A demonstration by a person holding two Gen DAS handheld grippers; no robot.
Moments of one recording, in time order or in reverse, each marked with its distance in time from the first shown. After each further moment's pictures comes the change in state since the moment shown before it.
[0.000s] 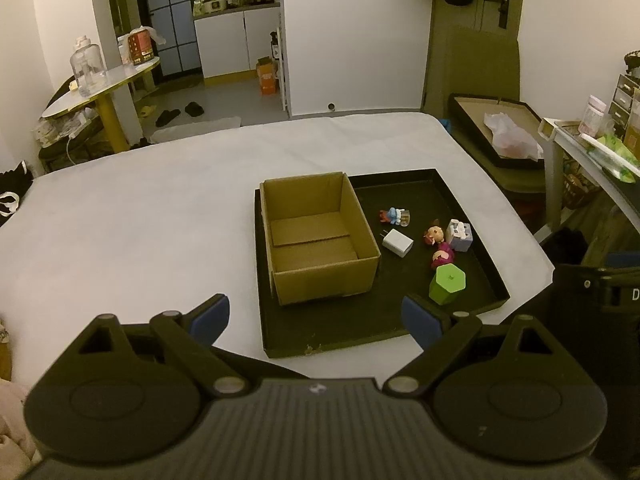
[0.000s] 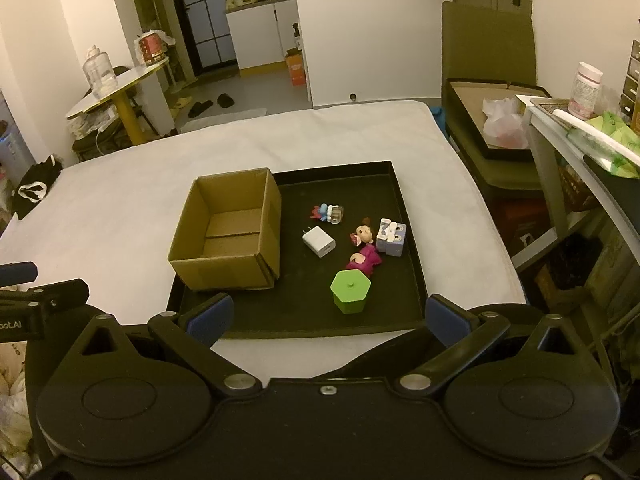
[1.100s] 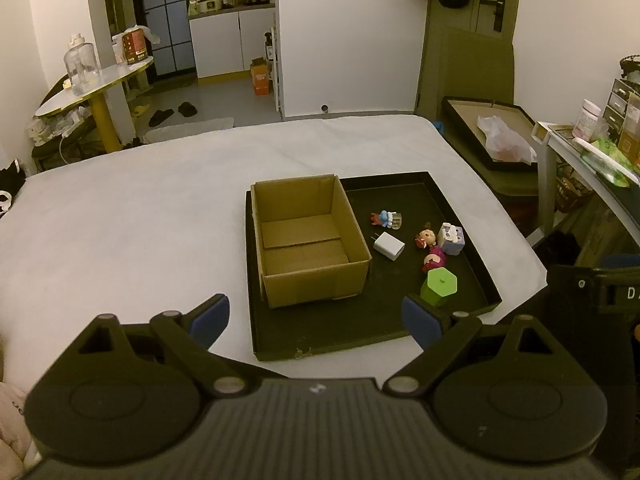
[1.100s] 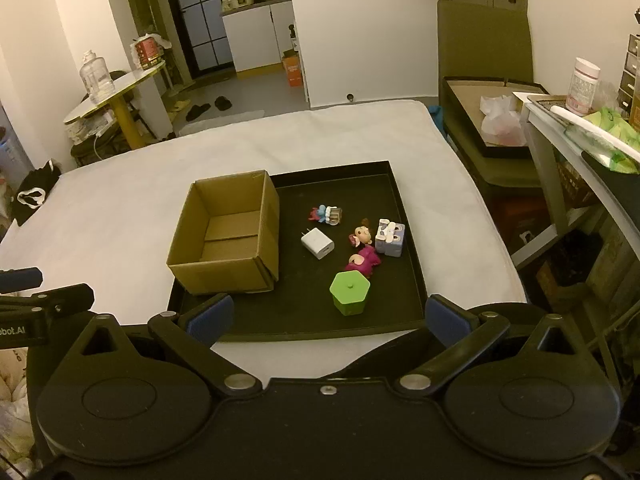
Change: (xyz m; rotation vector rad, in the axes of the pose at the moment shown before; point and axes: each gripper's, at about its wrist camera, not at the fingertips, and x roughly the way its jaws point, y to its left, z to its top) left arm 0.003 -0.002 0.001 -0.007 -0.007 -0.023; right arm 0.002 -0.003 -0.002 0.023 -0.007 -0.001
